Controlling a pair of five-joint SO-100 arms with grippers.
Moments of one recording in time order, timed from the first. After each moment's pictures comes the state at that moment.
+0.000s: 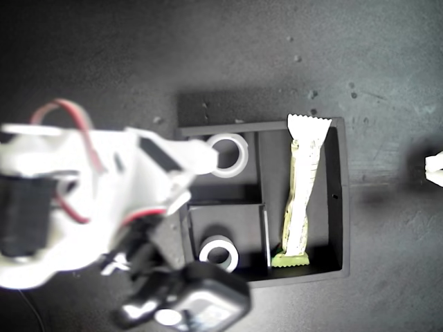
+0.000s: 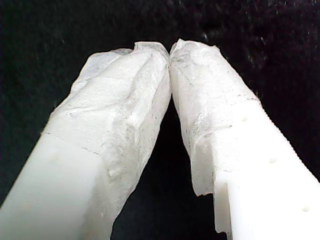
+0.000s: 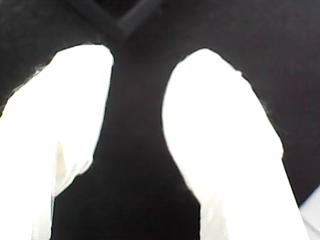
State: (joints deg) arm 0 1.8 87.4 40.9 104.2 -61.4; arm 1 -1.4 191.3 178.3 69.8 80.8
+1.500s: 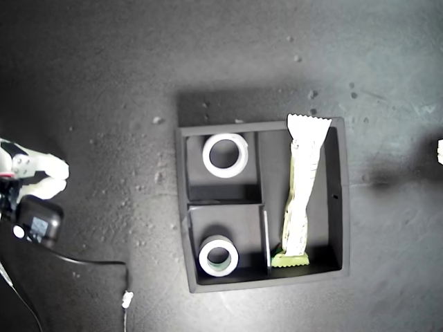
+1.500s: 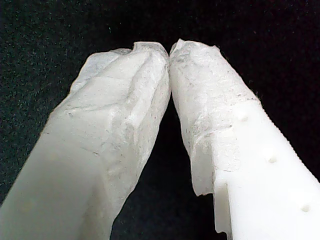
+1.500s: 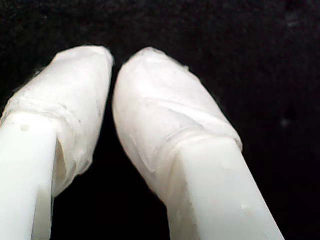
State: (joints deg) arm 0 12.3 191.3 176.6 77.5 -81.2; arm 1 5.4 191.8 178.3 76.6 76.9
